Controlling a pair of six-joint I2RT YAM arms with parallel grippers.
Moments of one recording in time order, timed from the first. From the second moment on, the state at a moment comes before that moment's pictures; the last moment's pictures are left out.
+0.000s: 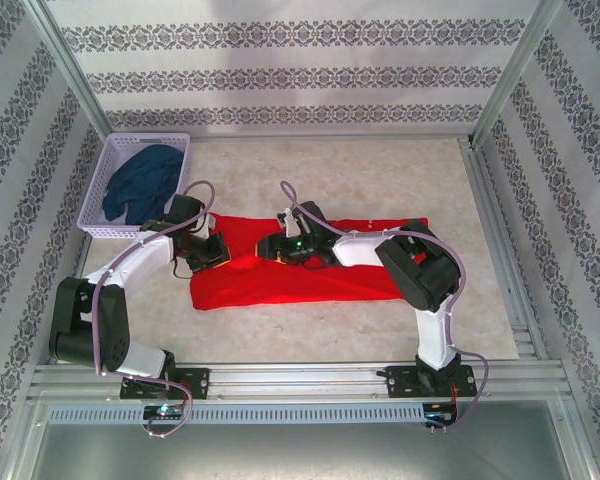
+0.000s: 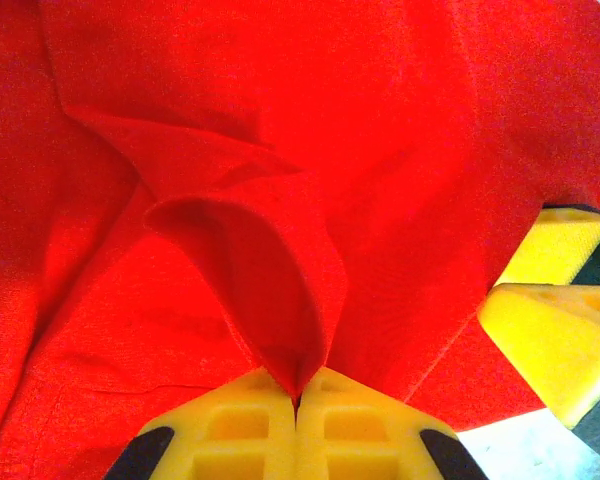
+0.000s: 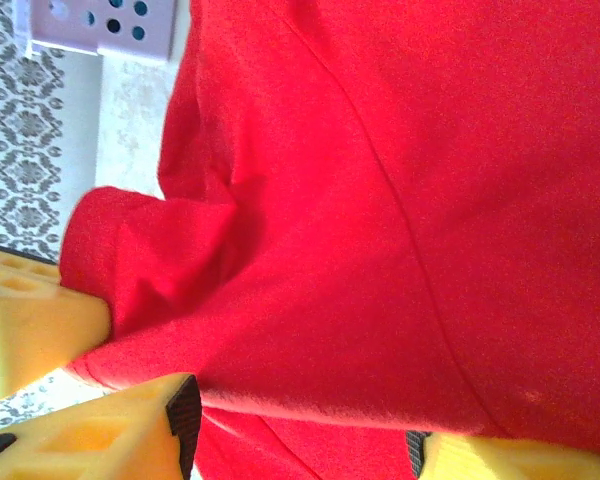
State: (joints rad) left arm -0.15 1.44 0.89 -0.64 0.40 -0.53; right arm 0.69 2.00 1.08 0.24 -0.60 0.84
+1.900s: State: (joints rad) left arm -0.16 1.55 0.80 -0.47 0.40 -0.50; right arm 0.77 1.78 1.13 -0.32 -0.45 0.73
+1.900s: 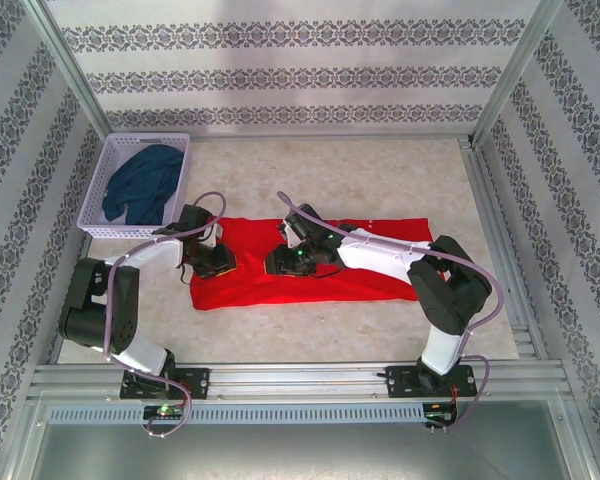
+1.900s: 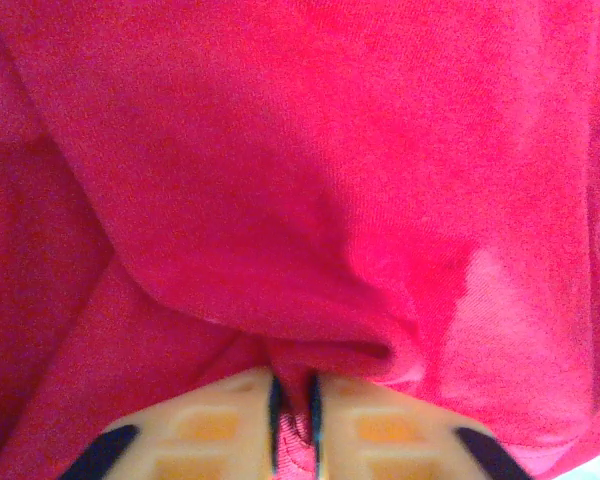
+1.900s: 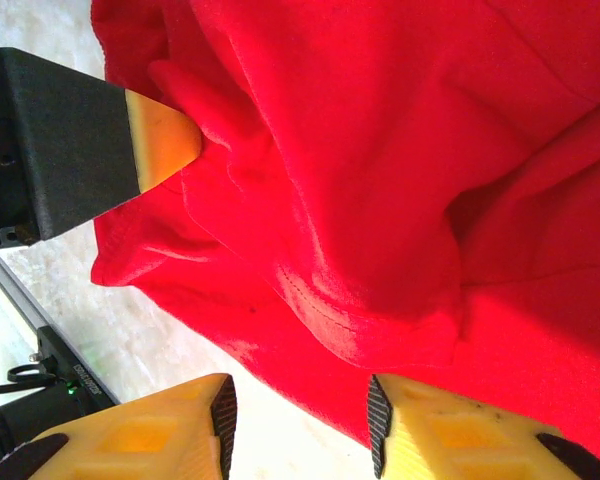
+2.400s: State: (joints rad) left arm -0.20 1.42 0.82 -0.62 0.28 -0.50; right arm 0.76 1.78 1.13 -0.33 -0.45 0.70
